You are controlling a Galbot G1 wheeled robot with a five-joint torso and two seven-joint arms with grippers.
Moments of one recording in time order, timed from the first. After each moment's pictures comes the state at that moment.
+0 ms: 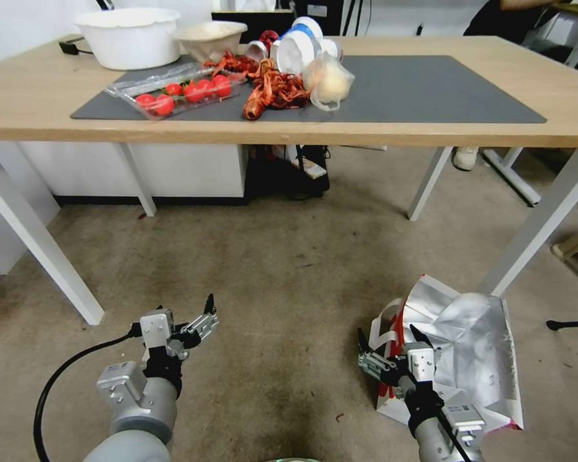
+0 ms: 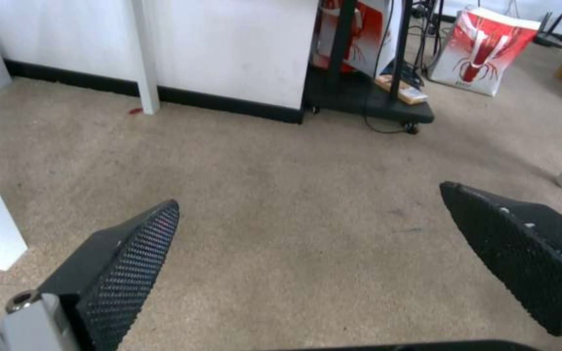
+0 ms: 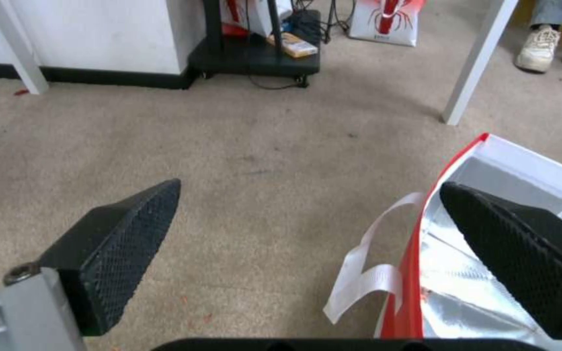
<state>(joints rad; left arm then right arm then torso) 1.78 -1.31 -0.40 -2.42 -0.43 0.30 -0.43 -1.94 1.58 0.48 2.35 -0.09 -0.20 -0.07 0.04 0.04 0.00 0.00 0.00</state>
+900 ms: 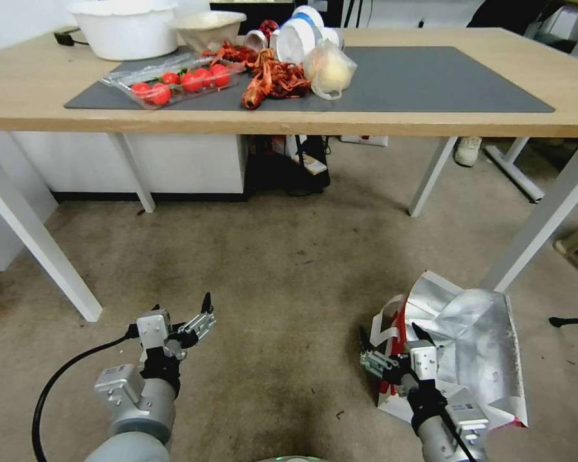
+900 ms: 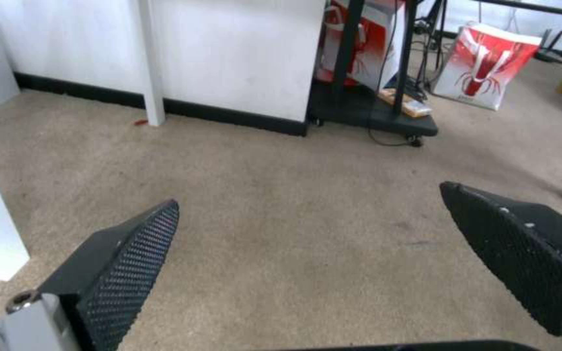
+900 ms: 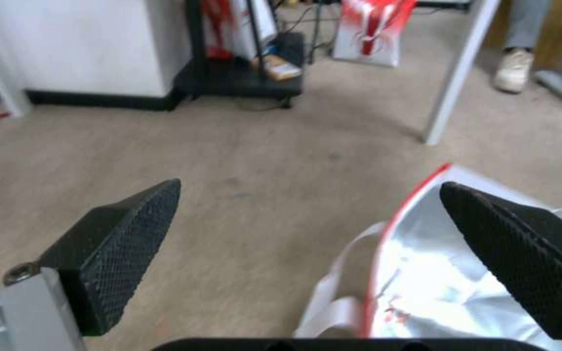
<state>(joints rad) 1.79 -1.31 -0.41 -2.40 -0.41 0.23 -0.41 -1.91 1.54 0.55 2.39 0.00 -0.21 -0.05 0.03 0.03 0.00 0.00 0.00</state>
